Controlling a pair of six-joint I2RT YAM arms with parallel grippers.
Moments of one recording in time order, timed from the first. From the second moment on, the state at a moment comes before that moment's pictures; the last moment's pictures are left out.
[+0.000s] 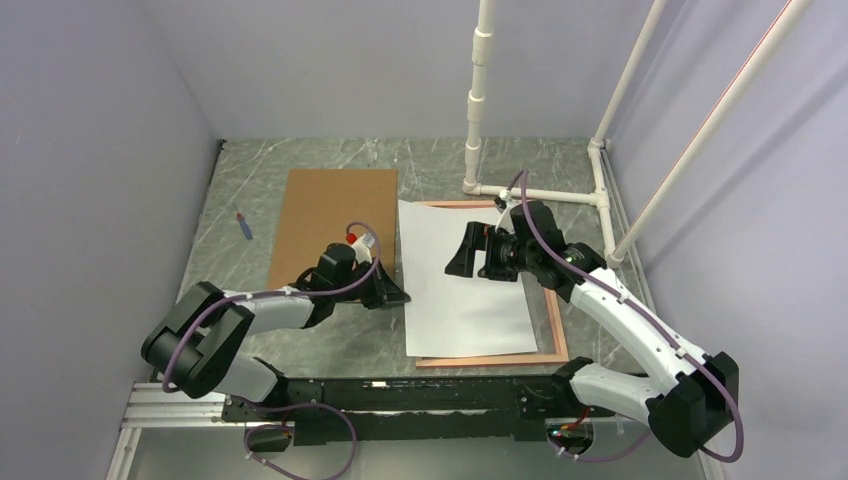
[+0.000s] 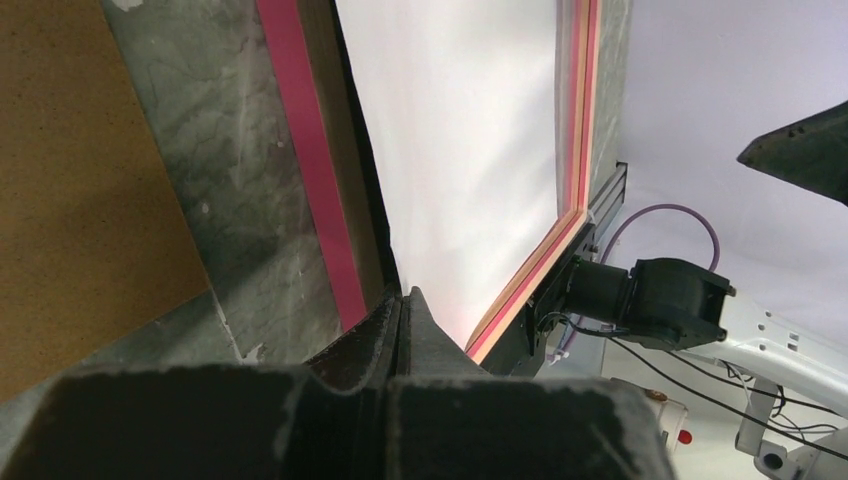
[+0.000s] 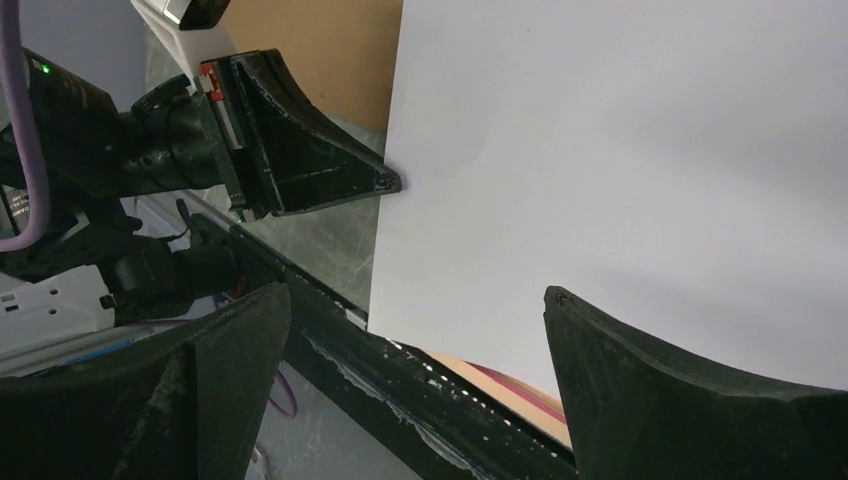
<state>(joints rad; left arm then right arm) -0.59 1.42 0.44 0.43 0.48 -0.94 0.53 1.09 0.90 -0.54 -0.32 0.62</state>
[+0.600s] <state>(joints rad) -0.67 1.53 0.61 0.37 0.45 -0.93 0.51 1.05 0.89 -0.55 -0.29 0.61</state>
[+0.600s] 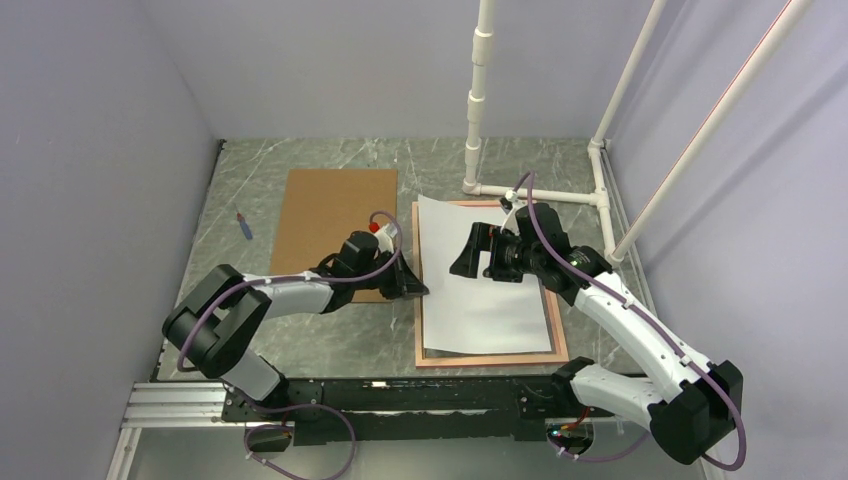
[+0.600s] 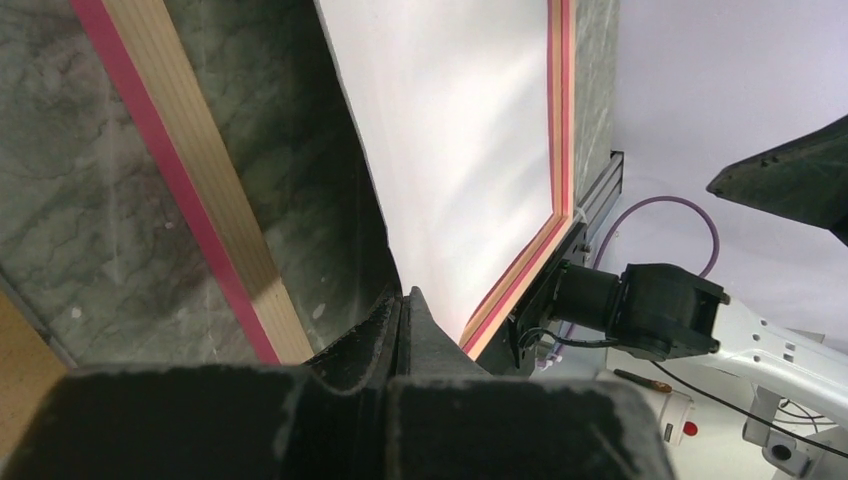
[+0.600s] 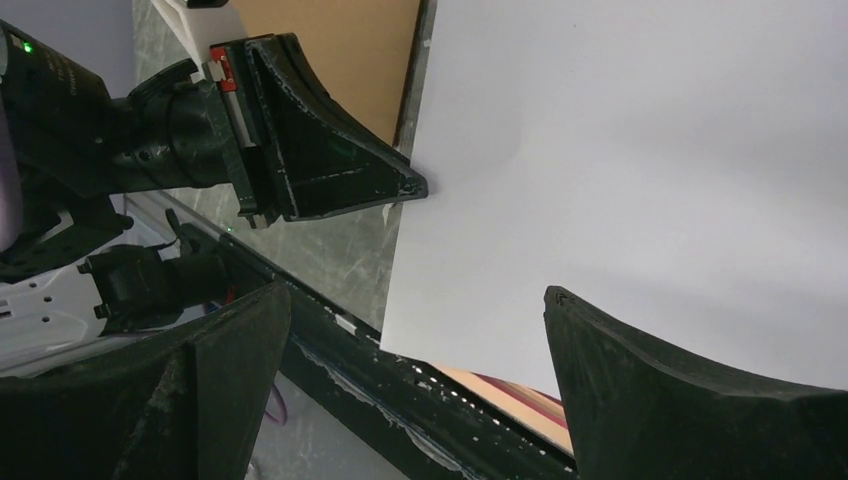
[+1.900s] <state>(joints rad) -0.74 1.60 0.74 0.16 0.44 -0.74 0.49 1.05 0.89 -0.58 -0.30 0.60</state>
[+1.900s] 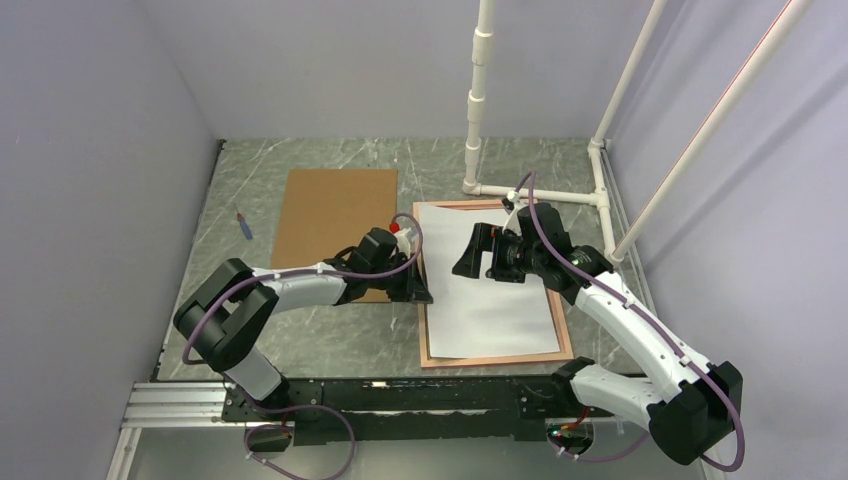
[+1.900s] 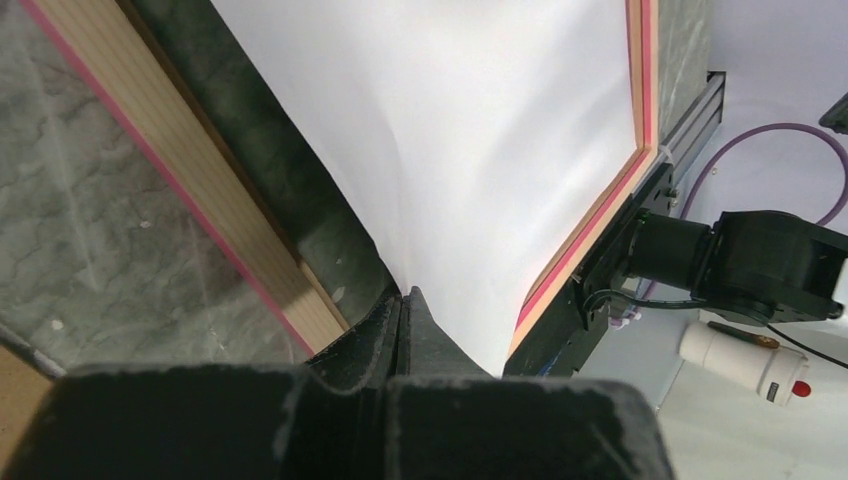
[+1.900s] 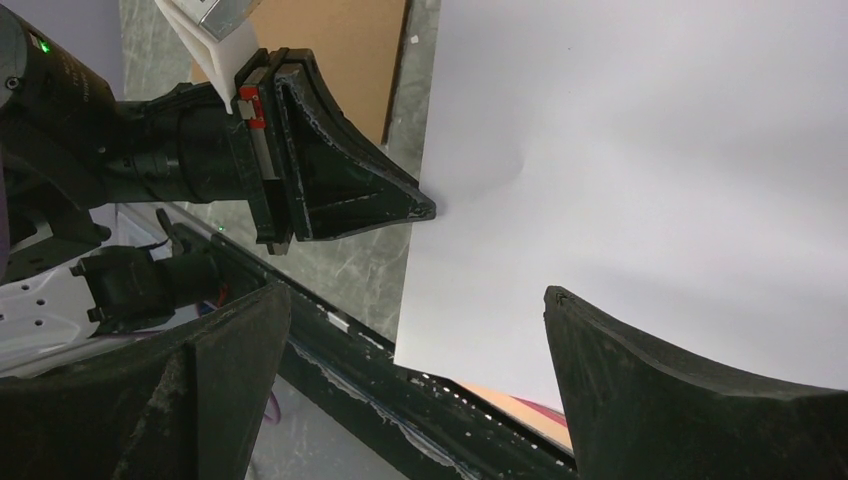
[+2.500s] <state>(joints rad) -0.74 1.66 0.78 0.20 0.46 -0.78 0.49 1.05 0.87 -0.57 -0.30 0.60</state>
